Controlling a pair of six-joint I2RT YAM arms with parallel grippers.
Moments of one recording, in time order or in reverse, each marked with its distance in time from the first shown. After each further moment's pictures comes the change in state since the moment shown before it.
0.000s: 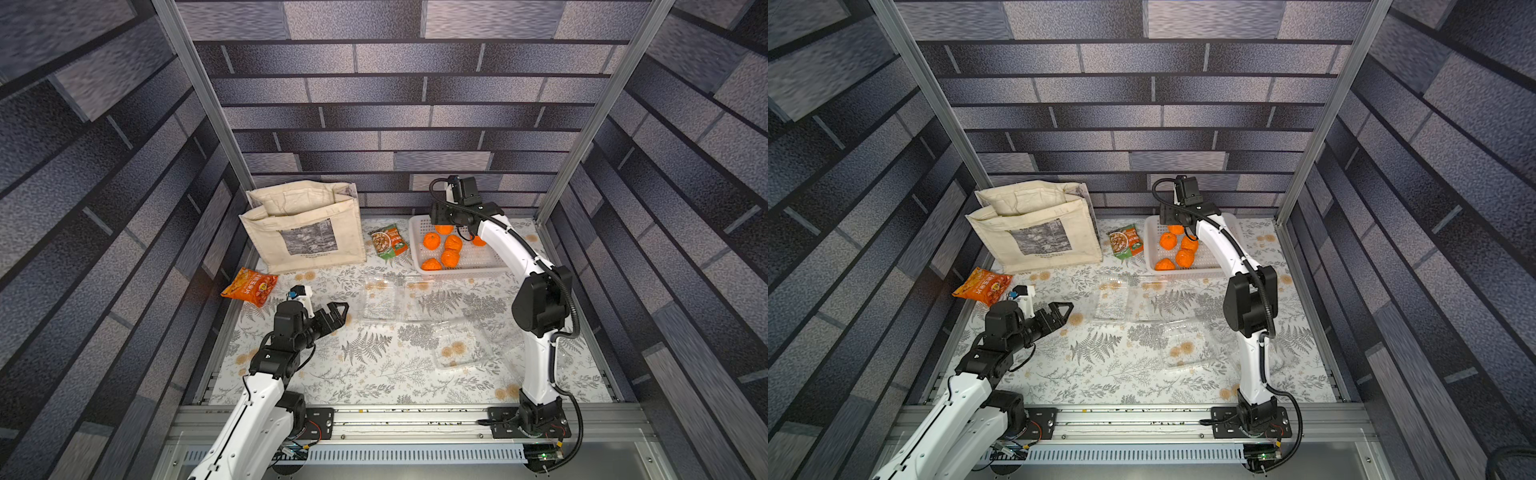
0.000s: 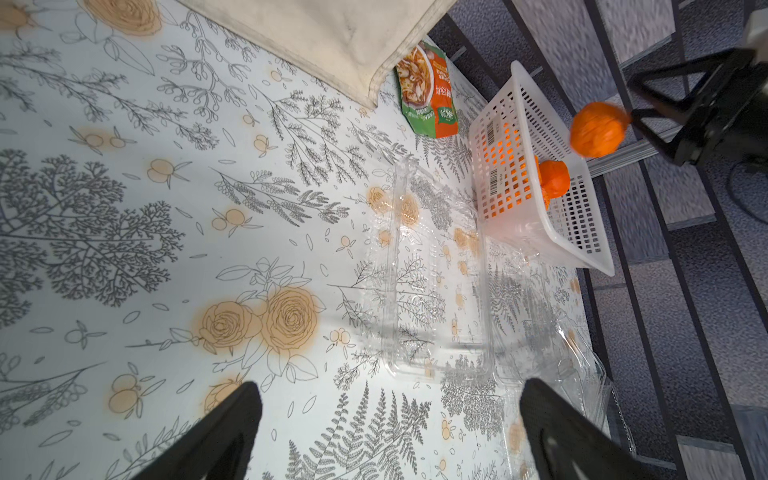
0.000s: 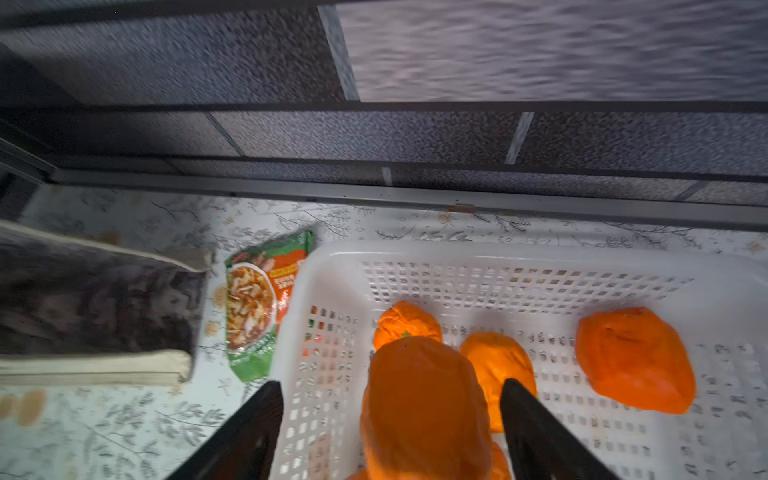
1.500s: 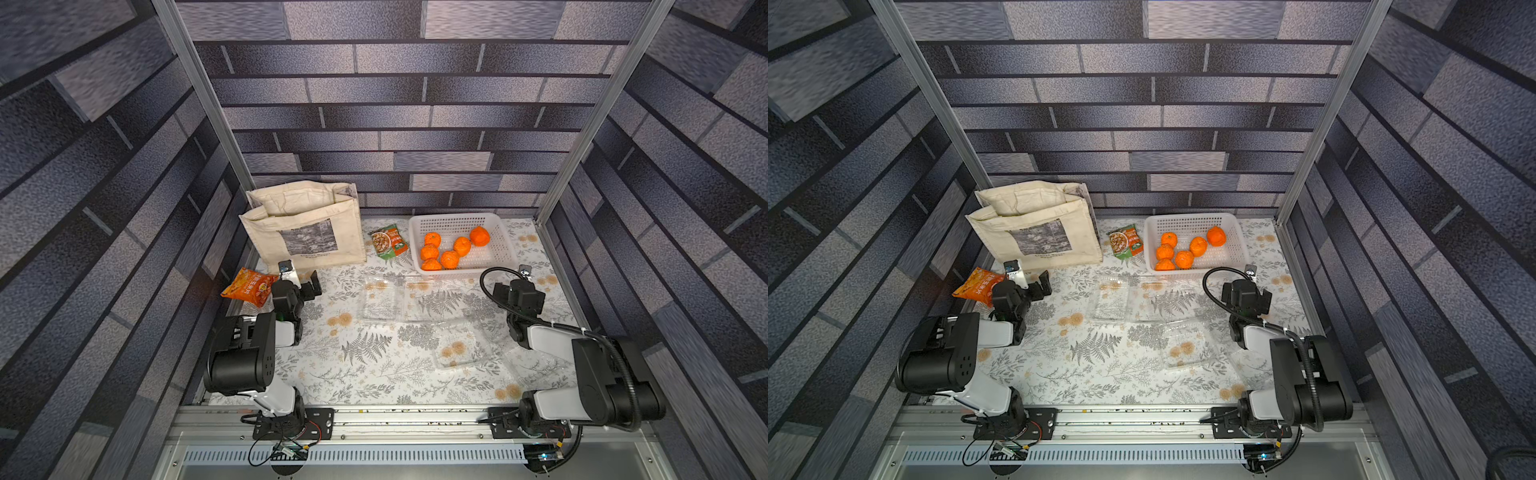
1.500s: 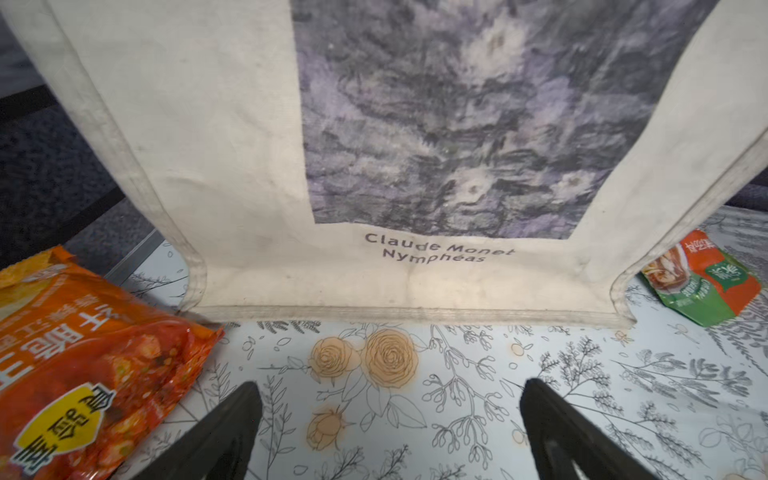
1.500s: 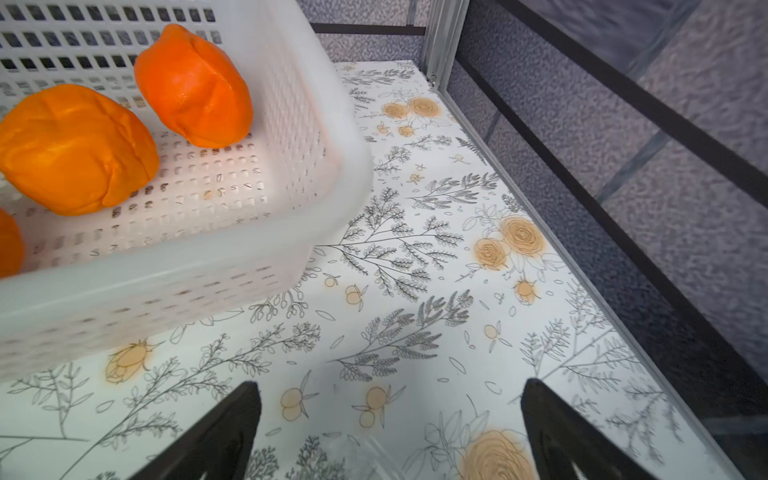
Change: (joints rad) left arm 0.234 0.885 0.000 1.145 -0.300 0.562; right arm -0.263 -0.679 -1.627 1.145 0.367 -0.100
